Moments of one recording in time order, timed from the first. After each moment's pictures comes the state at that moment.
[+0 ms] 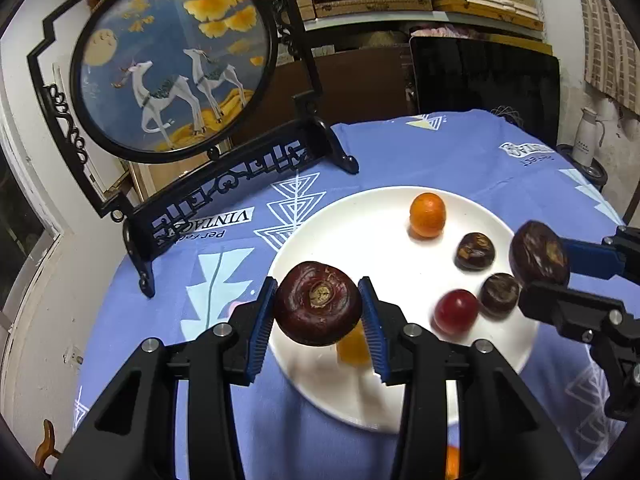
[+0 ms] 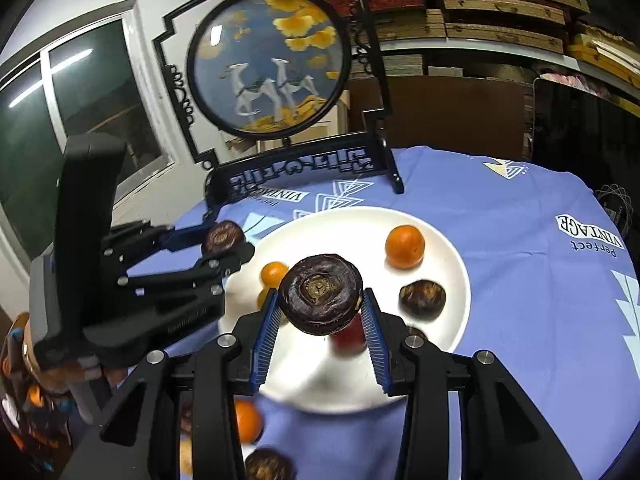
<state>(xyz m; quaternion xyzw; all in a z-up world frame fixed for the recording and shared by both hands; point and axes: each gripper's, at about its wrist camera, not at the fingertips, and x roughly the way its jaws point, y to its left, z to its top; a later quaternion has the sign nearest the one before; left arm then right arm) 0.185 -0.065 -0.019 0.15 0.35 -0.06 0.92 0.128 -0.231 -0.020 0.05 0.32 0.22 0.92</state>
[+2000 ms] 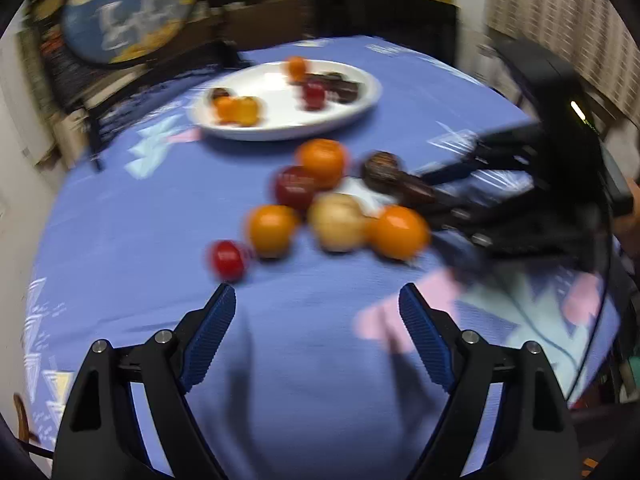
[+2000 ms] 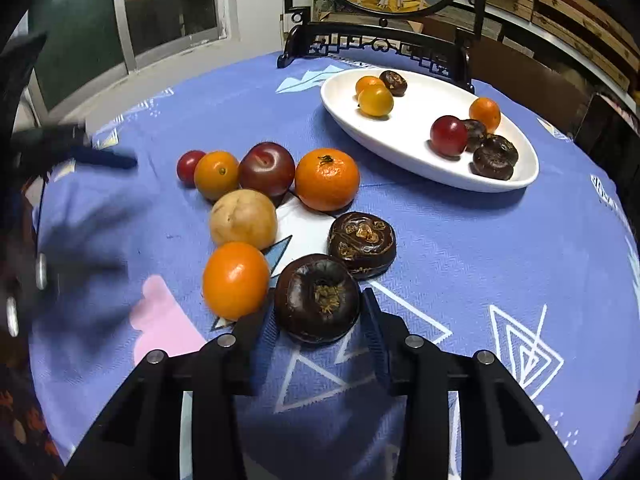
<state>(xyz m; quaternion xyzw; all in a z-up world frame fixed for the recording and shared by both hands) -0.035 -0.016 -0.073 0.16 0.43 -0.24 0.86 -0.006 -0.179 -0.107 -0.13 0.41 0.28 0.86</state>
